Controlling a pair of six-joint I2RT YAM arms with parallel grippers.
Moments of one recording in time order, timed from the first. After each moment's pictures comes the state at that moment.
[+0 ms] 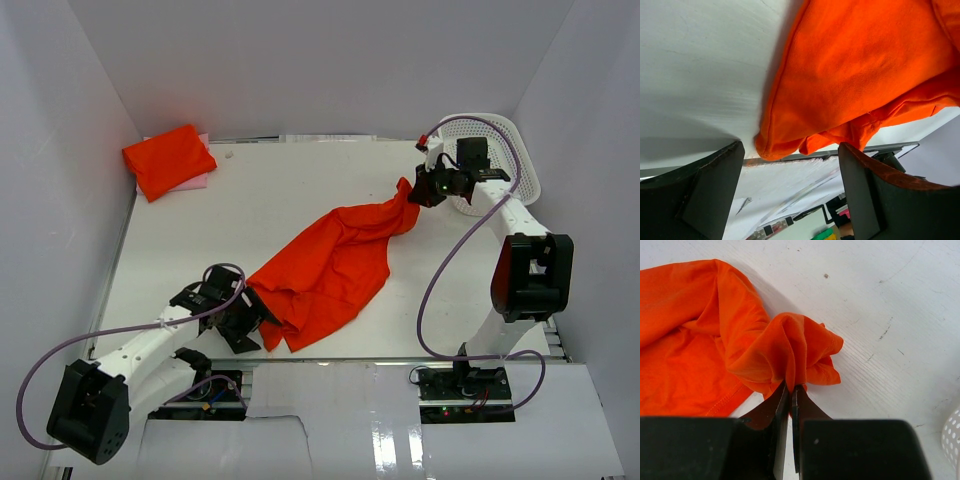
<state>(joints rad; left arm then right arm) -0.45 0.94 0.38 -0.63 0.31 -1.16 0.06 1.72 1.36 -0.47 -0.63 -0.39</state>
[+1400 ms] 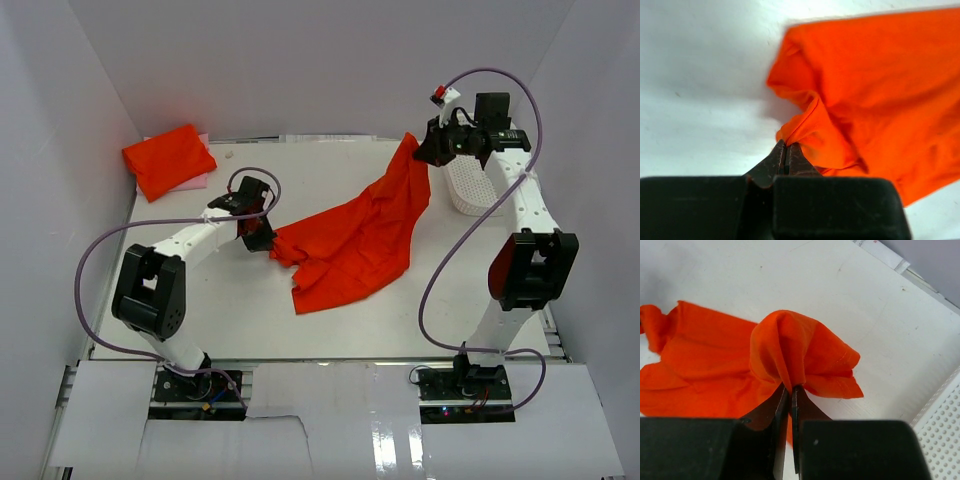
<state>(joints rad) -0.40 1.64 1.14 -0.60 -0.06 -0.77 0.03 1.82 1.79 -0.64 -0.73 -0.35</state>
